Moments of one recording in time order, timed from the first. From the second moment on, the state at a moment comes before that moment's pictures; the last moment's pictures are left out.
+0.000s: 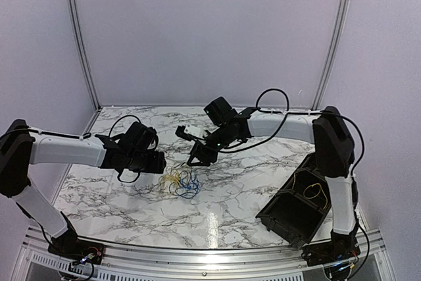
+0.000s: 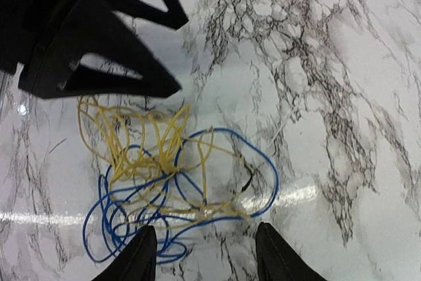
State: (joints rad) left arm -0.73 1.57 0.89 -0.22 -0.22 -0.52; right arm 0.78 2.10 1.66 -0.48 -0.49 -0.42
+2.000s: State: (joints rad) left arm -0.73 1.89 0.80 0.44 -0.17 -0.70; right arm 0.85 1.77 2.30 -0.64 -0.78 -0.18
